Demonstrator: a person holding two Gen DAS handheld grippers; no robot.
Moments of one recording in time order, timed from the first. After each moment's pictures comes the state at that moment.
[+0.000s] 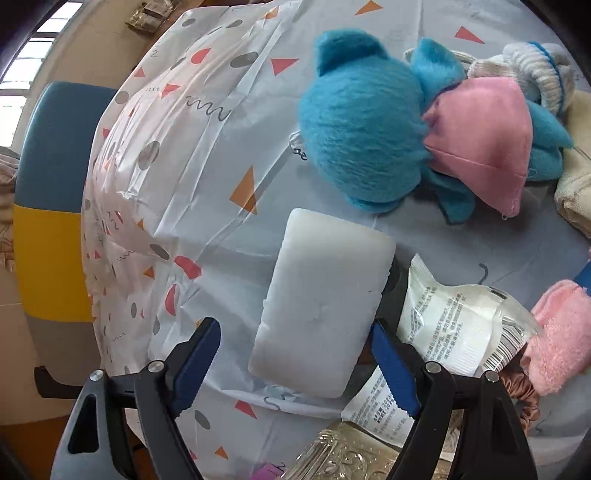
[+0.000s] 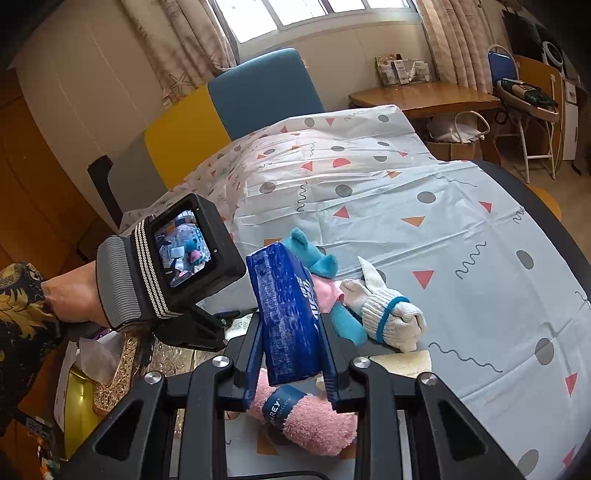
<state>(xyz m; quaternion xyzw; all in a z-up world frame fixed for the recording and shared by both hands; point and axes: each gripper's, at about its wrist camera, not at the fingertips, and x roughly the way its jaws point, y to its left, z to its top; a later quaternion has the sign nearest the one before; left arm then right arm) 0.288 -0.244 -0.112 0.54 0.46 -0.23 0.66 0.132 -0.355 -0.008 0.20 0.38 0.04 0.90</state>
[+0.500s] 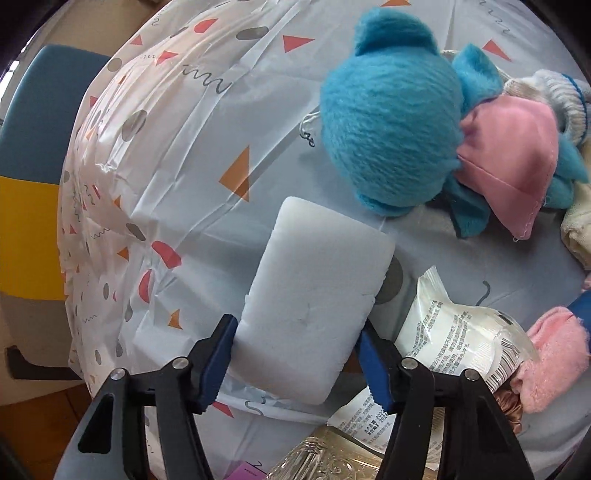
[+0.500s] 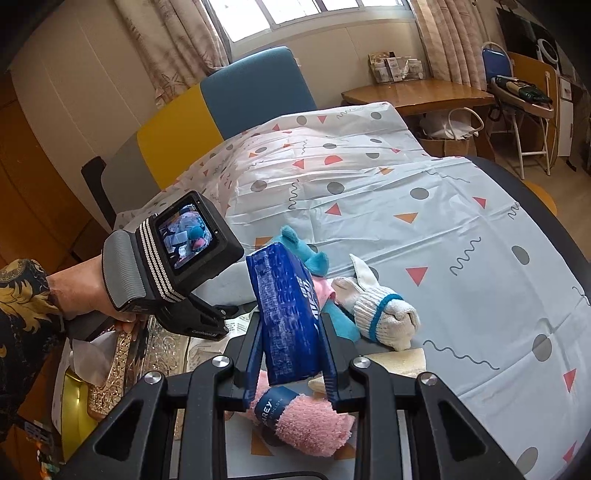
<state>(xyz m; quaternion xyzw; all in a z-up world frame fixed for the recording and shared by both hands) 0.307 -0.244 -0.120 0.51 0.51 -0.23 0.65 0.132 -0.357 -0.010 0.20 0.39 0.03 0.90</state>
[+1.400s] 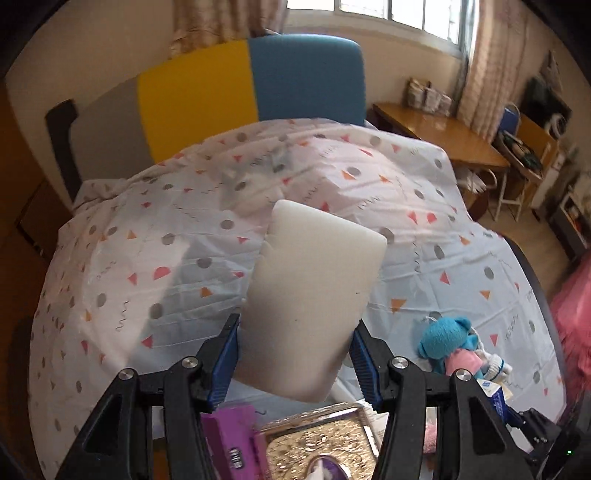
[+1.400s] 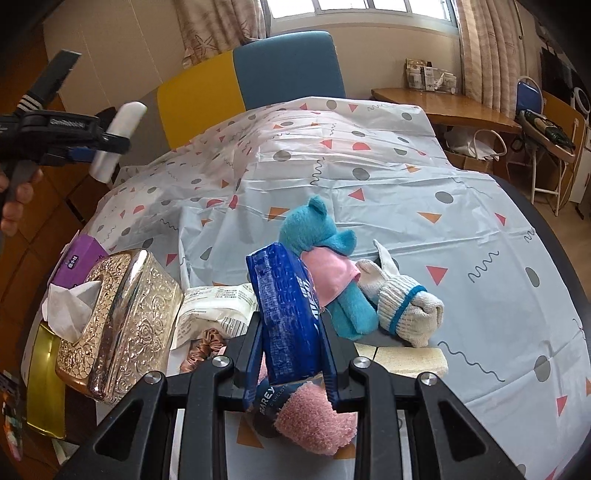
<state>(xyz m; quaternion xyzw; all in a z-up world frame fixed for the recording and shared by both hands) 0.312 -0.050 0.107 0.06 0.46 -0.07 0.88 0.138 -0.318 -0.029 0.10 0.41 0.05 0.90</state>
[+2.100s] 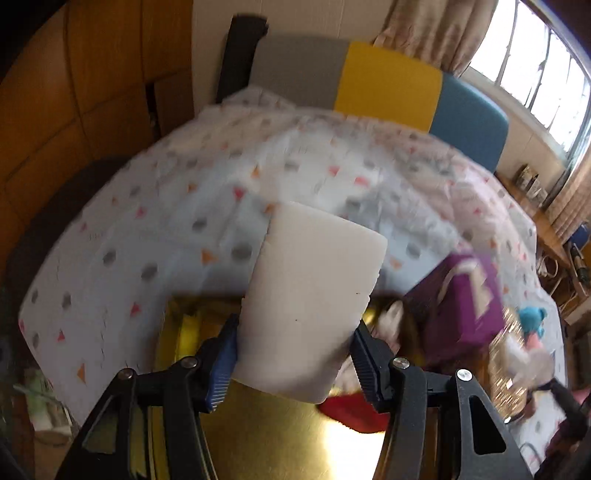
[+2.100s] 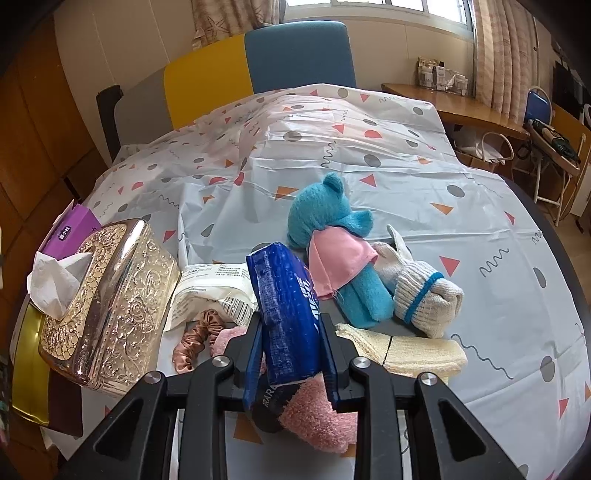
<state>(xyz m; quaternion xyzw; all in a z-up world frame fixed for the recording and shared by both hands) 0.120 0.215 0.016 -0.12 0.45 0.10 0.88 0.140 -0.300 -0.045 0.07 0.43 0.06 0.90</state>
